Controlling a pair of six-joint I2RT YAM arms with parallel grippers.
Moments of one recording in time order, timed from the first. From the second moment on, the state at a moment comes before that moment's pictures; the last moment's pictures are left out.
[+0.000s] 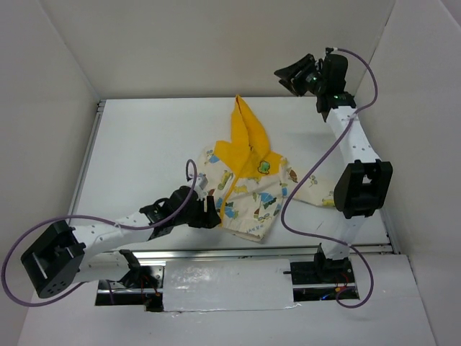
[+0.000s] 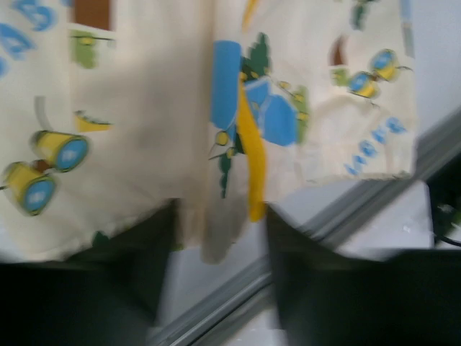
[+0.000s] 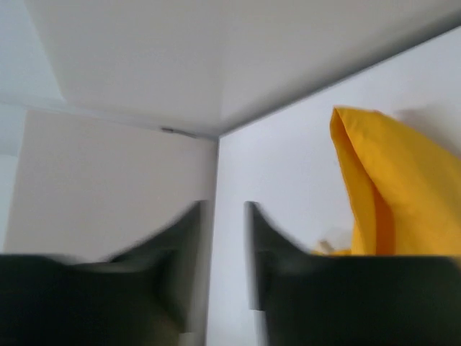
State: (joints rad) left arm -0.82 1.16 0.46 0.03 0.05 -0.67; right arm 0.05 1.86 1.78 -0.15 -0.47 0.98
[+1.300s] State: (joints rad) left arm -0.12 0.56 1.18 -1.04 -0.55 -0.53; right arm 0.44 0.40 1.29 -1.05 0.30 0.47
